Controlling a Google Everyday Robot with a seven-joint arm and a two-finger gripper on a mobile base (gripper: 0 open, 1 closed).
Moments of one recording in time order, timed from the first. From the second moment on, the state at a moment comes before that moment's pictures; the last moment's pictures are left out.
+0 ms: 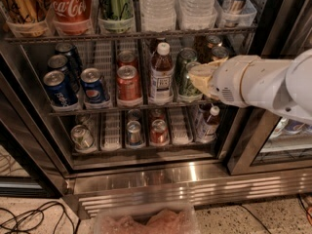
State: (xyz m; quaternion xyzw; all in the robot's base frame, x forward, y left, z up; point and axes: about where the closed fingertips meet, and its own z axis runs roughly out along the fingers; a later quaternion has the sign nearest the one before) arm 0.542 -0.109 0.932 -0.36 0.76 0.07 0.53
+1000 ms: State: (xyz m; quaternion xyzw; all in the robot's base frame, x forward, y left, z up) arm 0.548 -0.087 0.923 -0.35 0.75 0.11 0.55
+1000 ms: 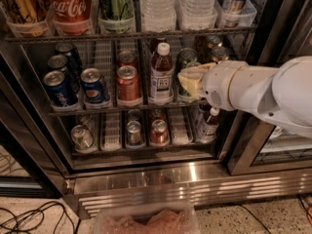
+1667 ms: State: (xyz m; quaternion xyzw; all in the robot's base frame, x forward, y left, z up) arm 0.554 -0.072 0.910 -0.35 0.75 0.14 0.55
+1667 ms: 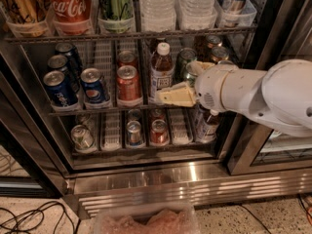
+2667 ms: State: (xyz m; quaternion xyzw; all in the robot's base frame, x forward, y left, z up) arm 0.595 -0.036 0.901 -0.38 0.72 0.17 0.56
